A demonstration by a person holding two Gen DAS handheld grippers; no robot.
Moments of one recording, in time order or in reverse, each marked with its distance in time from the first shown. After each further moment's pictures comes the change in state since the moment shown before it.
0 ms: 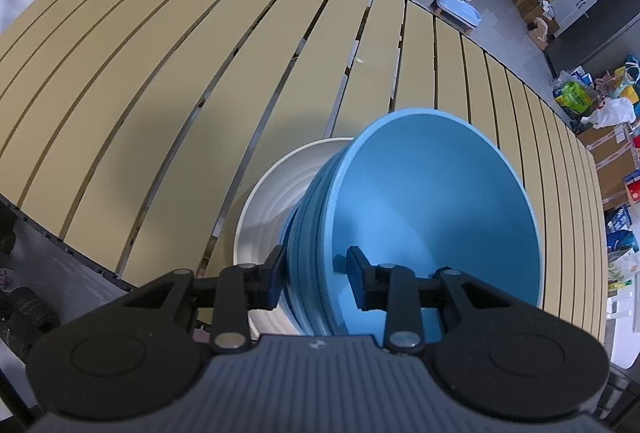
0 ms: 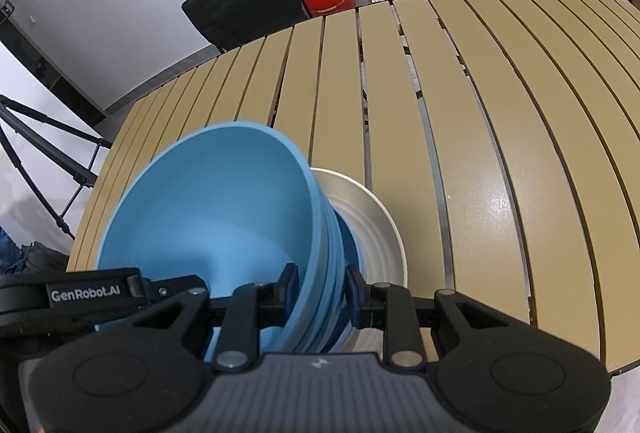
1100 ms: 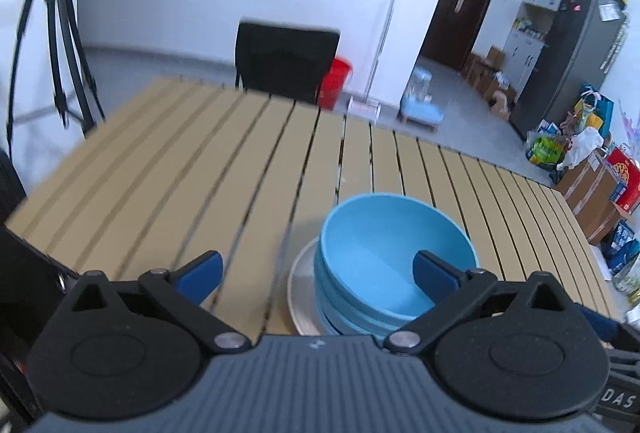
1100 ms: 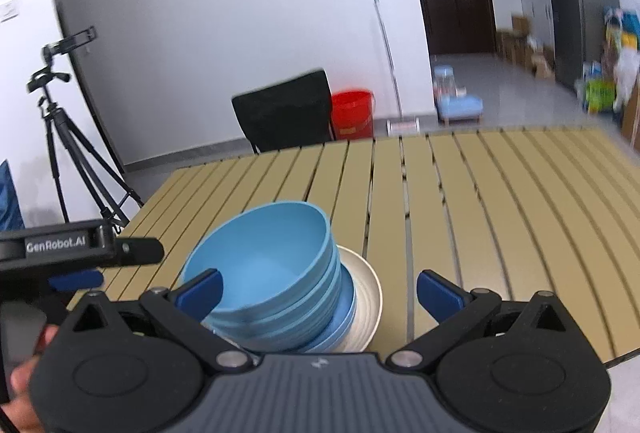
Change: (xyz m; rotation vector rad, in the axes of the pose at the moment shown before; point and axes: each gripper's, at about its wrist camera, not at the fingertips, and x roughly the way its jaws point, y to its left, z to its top) left arm -0.144 0.010 -0.088 0.197 -0.466 0.008; right arm -0.126 0.025 -0.073 -0.208 -0.400 -0.028
